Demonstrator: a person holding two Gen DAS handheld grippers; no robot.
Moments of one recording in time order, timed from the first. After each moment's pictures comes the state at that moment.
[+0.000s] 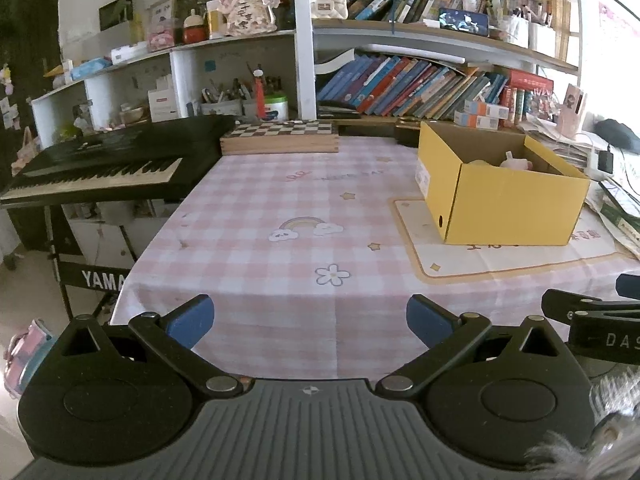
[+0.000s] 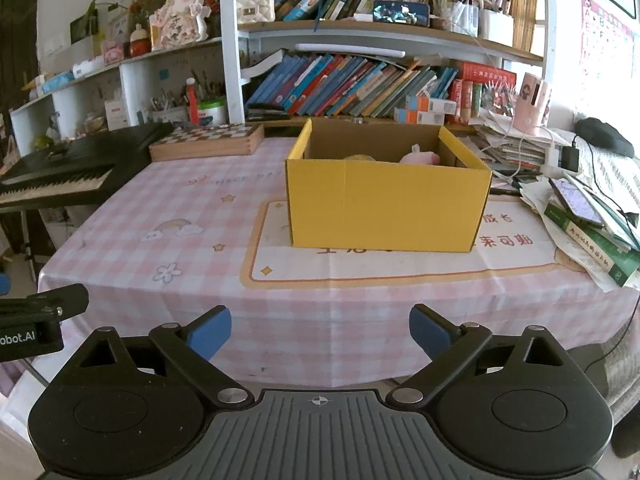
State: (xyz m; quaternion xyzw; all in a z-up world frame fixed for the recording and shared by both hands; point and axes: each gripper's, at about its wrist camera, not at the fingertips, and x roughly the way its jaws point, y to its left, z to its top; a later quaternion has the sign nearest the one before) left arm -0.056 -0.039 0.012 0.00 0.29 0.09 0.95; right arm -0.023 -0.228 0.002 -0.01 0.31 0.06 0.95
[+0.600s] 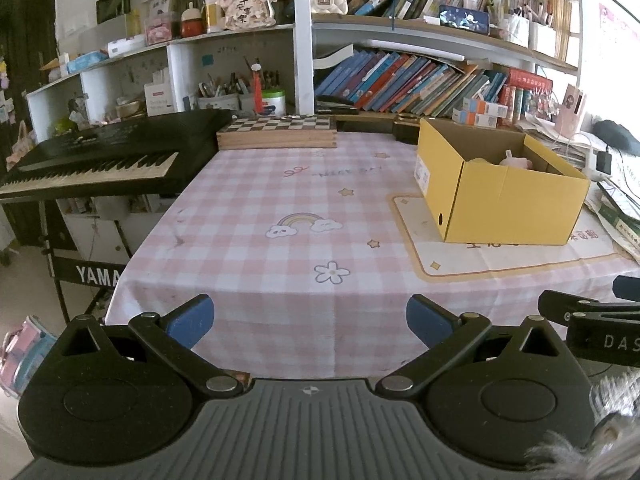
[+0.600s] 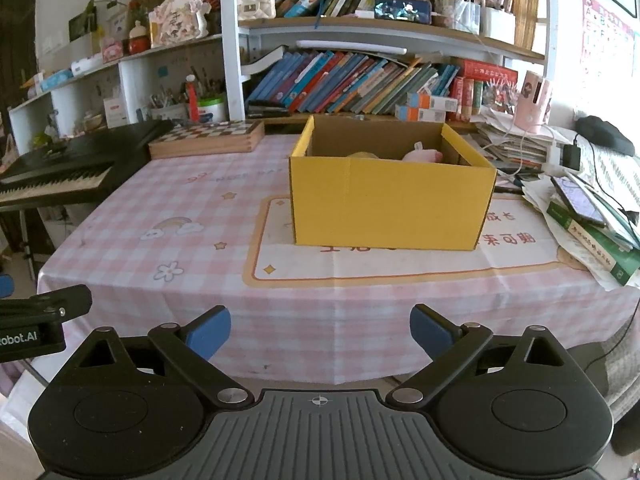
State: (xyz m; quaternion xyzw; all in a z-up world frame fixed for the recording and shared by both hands) left arm -0.052 -0.034 0.009 -0.01 0.30 0.08 0.95; right arm -0.023 -0.224 0.000 -0.01 0.31 0.05 0.95
